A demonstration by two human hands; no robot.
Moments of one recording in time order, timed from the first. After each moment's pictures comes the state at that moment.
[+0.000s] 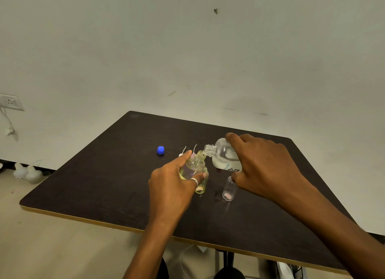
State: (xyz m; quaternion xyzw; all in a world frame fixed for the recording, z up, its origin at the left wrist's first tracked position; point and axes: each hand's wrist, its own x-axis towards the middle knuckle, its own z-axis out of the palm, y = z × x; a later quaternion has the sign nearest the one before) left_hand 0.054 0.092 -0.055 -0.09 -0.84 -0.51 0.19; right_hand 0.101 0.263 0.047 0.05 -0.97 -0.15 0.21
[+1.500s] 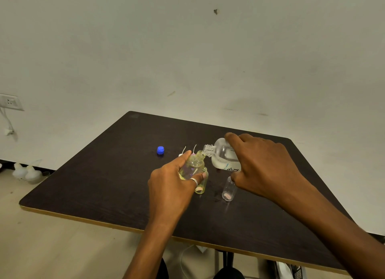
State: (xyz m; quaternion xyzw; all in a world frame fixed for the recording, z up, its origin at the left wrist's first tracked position) left_hand 0.052 0.091 -0.058 -0.09 -0.84 -0.51 0.18; right_hand 0.102 0.260 0.050 0.05 -0.97 -0.15 0.20
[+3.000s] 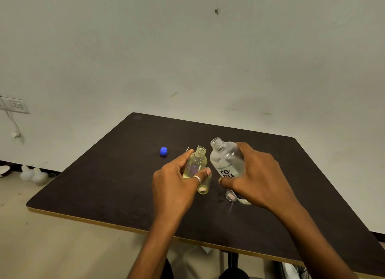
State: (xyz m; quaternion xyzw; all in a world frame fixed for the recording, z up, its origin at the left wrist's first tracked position) left_hand 0.049 0.091 -0.061 -0.11 -0.79 -0.58 0.17; right_hand 0.106 0.259 0.021 -0.02 -0.97 0.16 0.18
